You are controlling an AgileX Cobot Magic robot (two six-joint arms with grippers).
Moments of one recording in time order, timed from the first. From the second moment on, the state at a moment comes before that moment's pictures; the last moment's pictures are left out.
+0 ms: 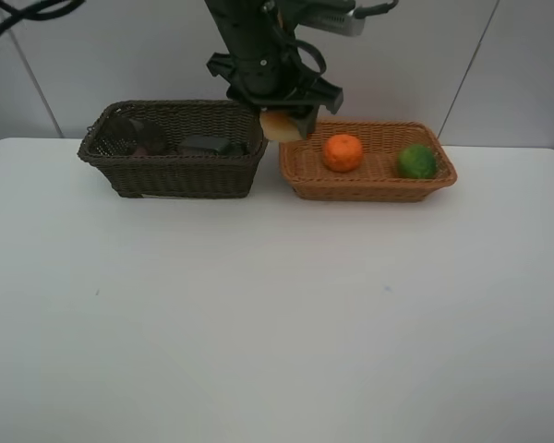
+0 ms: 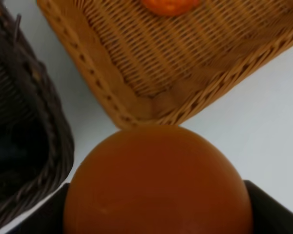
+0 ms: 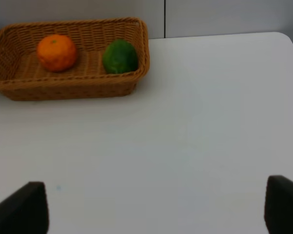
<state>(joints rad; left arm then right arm) -0.69 2.12 -1.90 0.11 0.85 -0.19 -0.05 0.00 -0.52 -0.03 1.06 0.04</state>
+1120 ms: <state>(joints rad) -0.69 2.50 -2.10 0.16 0.43 -0.17 -0.05 0.00 -0.52 -0.03 1.06 0.04</state>
